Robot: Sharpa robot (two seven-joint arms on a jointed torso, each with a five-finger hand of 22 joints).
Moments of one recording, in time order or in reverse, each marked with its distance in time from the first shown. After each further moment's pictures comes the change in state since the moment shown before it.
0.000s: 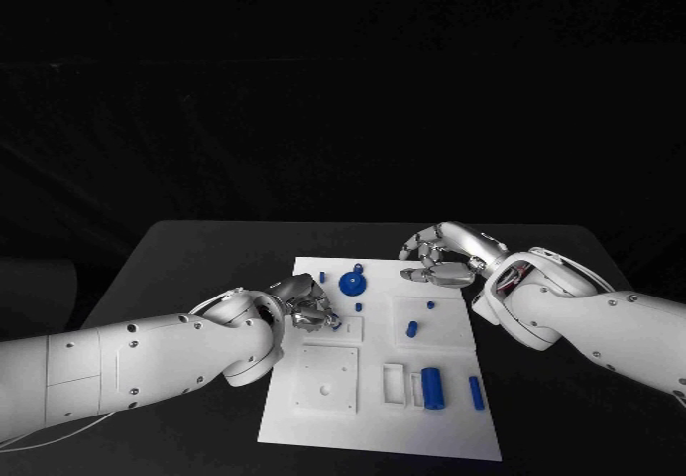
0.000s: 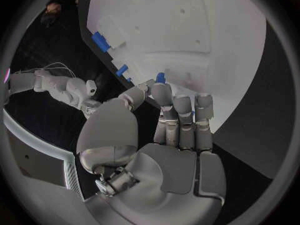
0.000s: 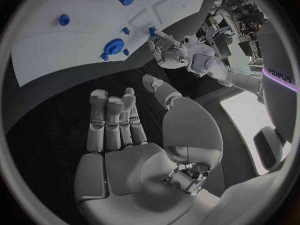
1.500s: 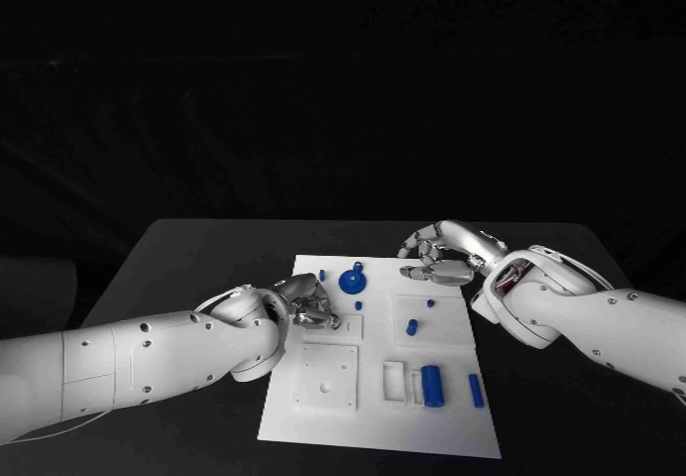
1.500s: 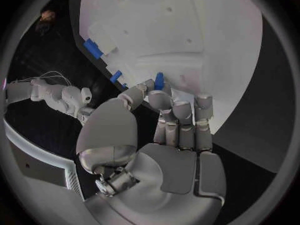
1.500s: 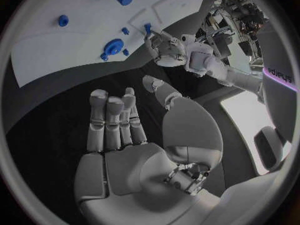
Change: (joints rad) left arm -0.008 0.036 0.001 -0.039 -0.067 0.028 -0.040; left_hand -0.005 -0.009 -0.013 0.007 0.010 0.002 0.002 0.038 -0.002 0.015 -0.013 0.114 0.066 0.018 -0.010 0.075 0.038 0.000 0.027 -0.009 0.027 0.019; right arm 0.000 -0.001 0.000 0.005 0.000 0.001 -0.006; right_hand 0.000 0.000 -0.014 0.019 0.050 0.000 -0.004 0.000 0.003 0.000 0.000 0.000 0.003 -0.003 -0.002 0.001 -0.002 0.000 0.000 0.000 -0.004 0.000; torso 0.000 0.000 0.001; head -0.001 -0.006
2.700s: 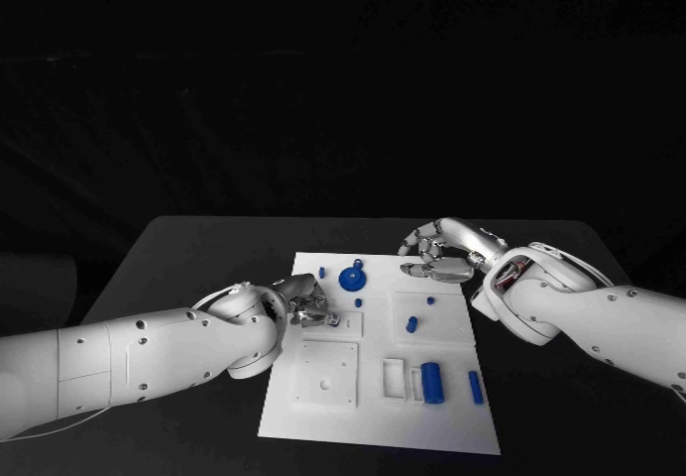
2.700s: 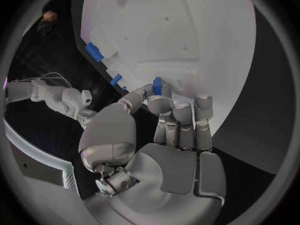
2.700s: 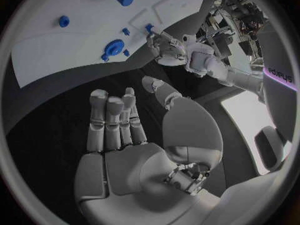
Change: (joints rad) left arm 0.000 -0.011 0.002 0.009 0.003 0.042 -0.008; left_hand -0.112 0.088 -0.029 -0.022 0.128 0.000 0.000 0.053 0.014 0.000 0.000 0.080 0.016 0.009 0.001 0.026 0.016 0.000 0.000 0.000 0.008 0.000; right arm 0.000 0.001 0.000 -0.002 0.000 0.006 -0.005; right_hand 0.000 0.000 0.000 0.006 0.052 0.002 0.001 0.000 0.002 0.000 0.000 0.000 0.002 -0.001 0.001 0.000 -0.001 0.000 0.000 0.000 0.000 0.000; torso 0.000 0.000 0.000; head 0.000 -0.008
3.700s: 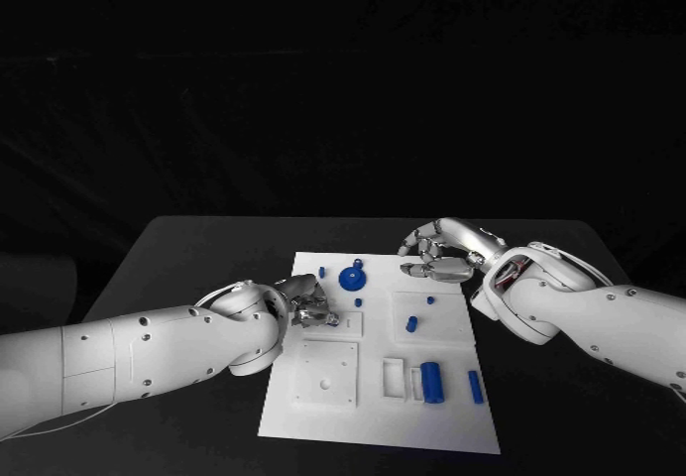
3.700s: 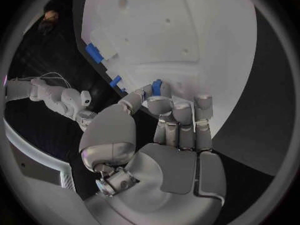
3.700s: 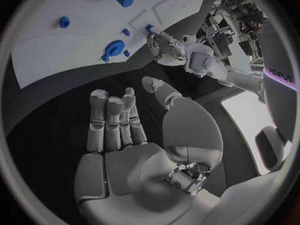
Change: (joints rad) left arm 0.002 0.011 0.002 -0.015 0.015 0.031 -0.004; left_hand -0.016 0.016 -0.009 -0.009 0.028 0.000 0.000 0.060 0.001 0.000 0.000 0.012 -0.004 0.005 0.001 0.004 0.002 0.000 0.000 0.000 0.000 0.000; right arm 0.000 0.003 0.000 -0.005 0.000 0.006 -0.002; right_hand 0.000 0.000 0.000 0.000 0.019 -0.002 0.000 0.005 0.002 0.000 0.000 -0.004 0.001 0.000 0.000 0.000 0.000 0.000 0.000 0.000 0.000 0.000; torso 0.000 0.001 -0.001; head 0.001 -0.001
